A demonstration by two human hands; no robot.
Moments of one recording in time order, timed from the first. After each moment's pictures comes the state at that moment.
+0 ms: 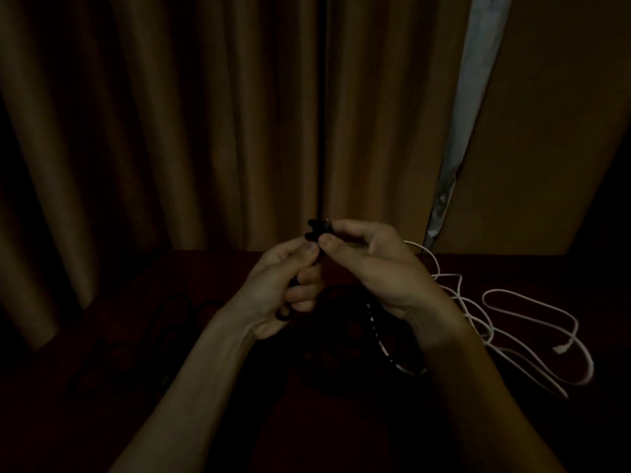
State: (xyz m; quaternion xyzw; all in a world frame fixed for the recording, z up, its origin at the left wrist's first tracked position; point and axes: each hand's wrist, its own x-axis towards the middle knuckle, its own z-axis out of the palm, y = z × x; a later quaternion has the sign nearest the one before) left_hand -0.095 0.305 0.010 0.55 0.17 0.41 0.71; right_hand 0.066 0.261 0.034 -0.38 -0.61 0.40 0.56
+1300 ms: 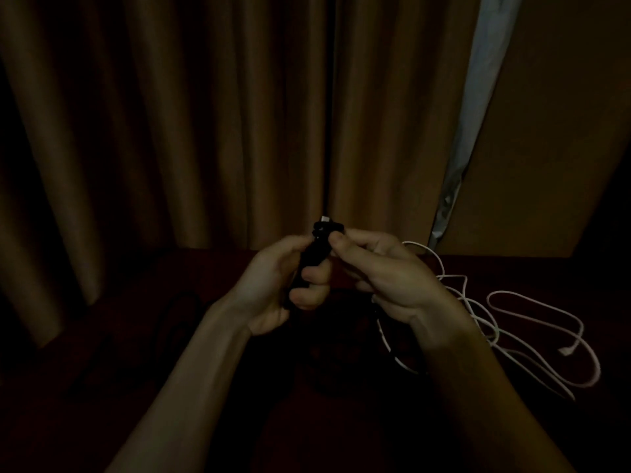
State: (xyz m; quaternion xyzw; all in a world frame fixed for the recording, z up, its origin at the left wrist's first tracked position) left_hand -0.105 0.301 0.026 0.54 0.16 0.32 0.76; right_hand 0.067 0.263 0.028 -0.39 -0.60 0.46 0.52
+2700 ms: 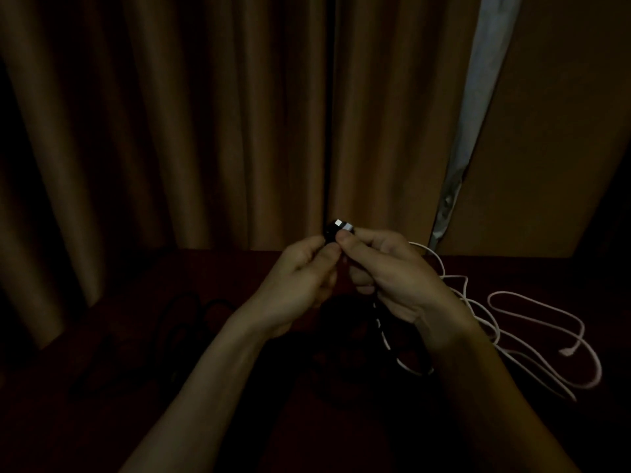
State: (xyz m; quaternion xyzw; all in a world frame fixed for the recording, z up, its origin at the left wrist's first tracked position) left_hand -0.083 0.299 0.015 0.68 0.27 0.42 0.54; right_hand 0.064 0.263 0.030 -0.39 -0.57 0.46 0.56
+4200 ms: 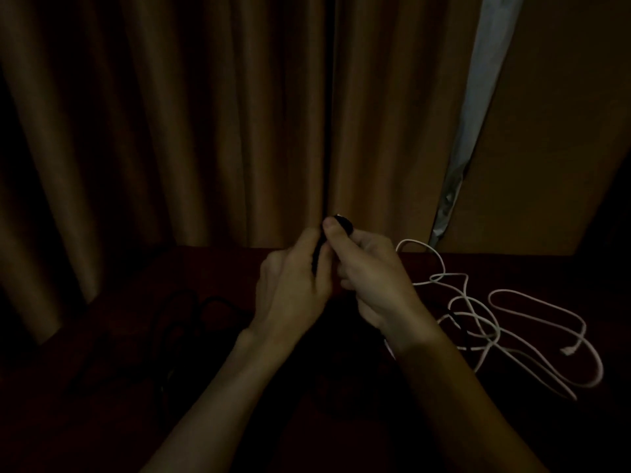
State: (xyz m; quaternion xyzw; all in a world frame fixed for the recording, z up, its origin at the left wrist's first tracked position) left_hand -0.080 0.300 -0.005 0.77 0.36 0.52 0.04; right_hand 0.032 0.261 0.030 -0.43 -0.49 0.42 0.63
